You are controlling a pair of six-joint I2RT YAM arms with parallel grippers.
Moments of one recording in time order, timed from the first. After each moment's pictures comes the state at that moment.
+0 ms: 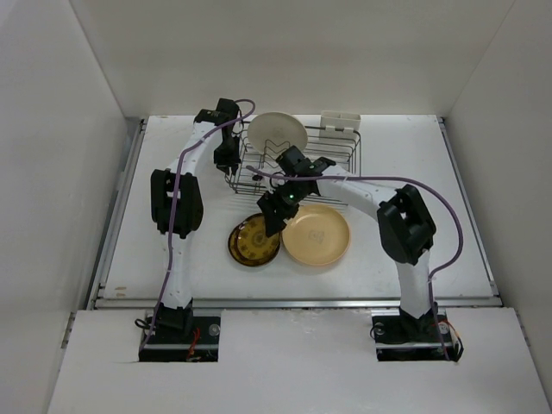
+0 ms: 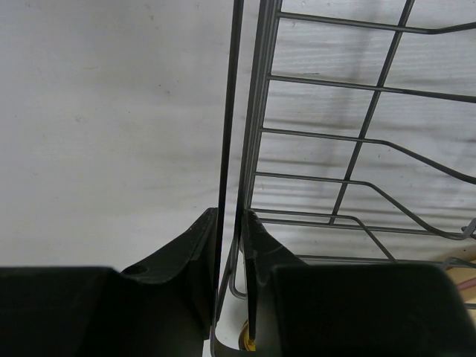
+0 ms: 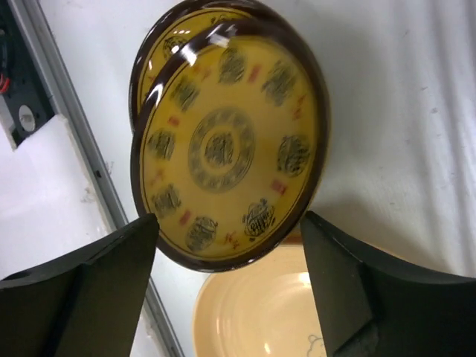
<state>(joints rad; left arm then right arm) -0.25 2.25 2.09 -1.11 -0.03 -0.23 0.71 2.04 1.65 -0.74 -0.64 -0.16</state>
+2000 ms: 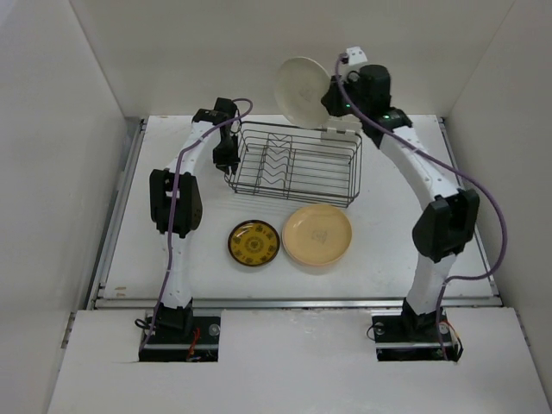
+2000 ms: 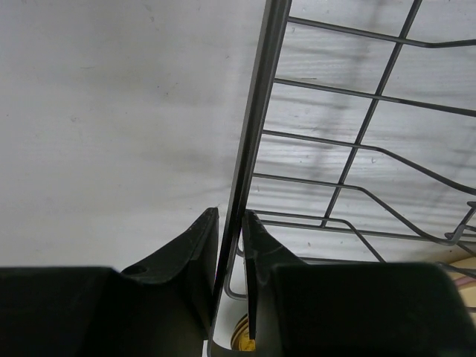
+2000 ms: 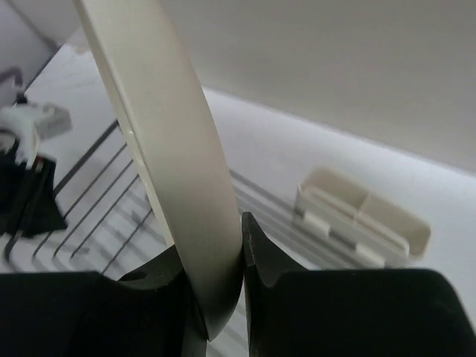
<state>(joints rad) -0.24 2.25 2.10 -1.11 -0.01 -0.25 0.35 1.93 1.93 -0.21 -0.07 0.05</state>
